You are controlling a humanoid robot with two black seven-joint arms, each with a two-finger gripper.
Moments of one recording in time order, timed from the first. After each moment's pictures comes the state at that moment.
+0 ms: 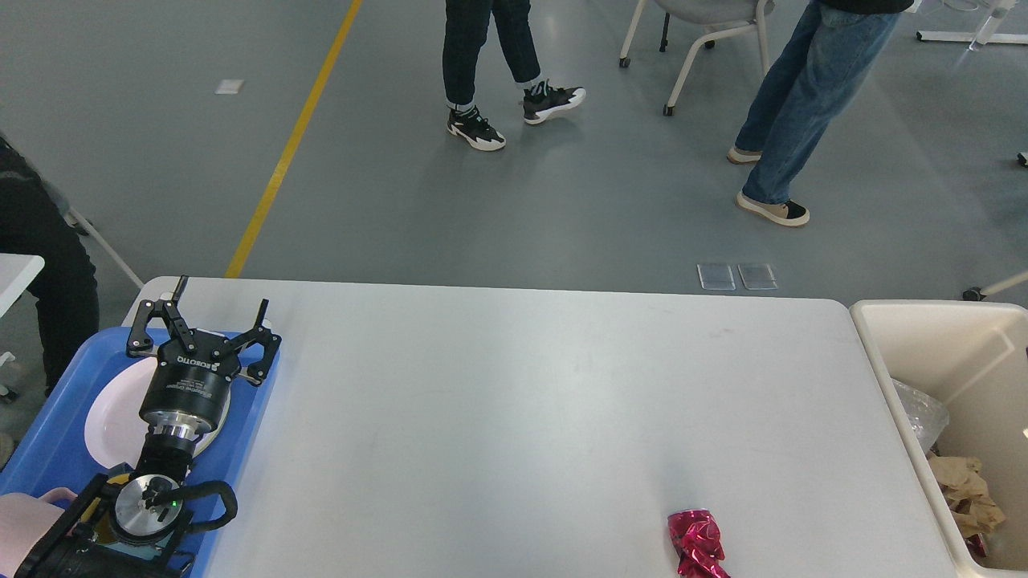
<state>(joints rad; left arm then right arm) -0.24 0.15 -1.43 -0.83 0.12 -0.58 -0.18 1.38 -0.81 -0.94 0.78 0.19 0.35 -0.63</state>
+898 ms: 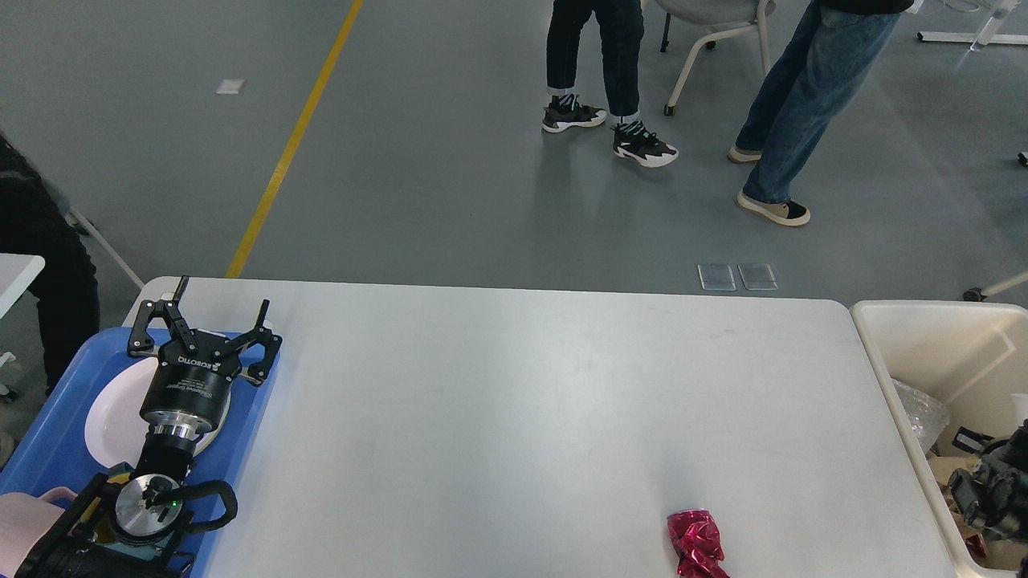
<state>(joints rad) -0.24 0.15 -1.43 -0.83 0.12 -0.58 -0.18 0.58 -0.33 -1.13 -0.03 0.10 0.03 -0.24</state>
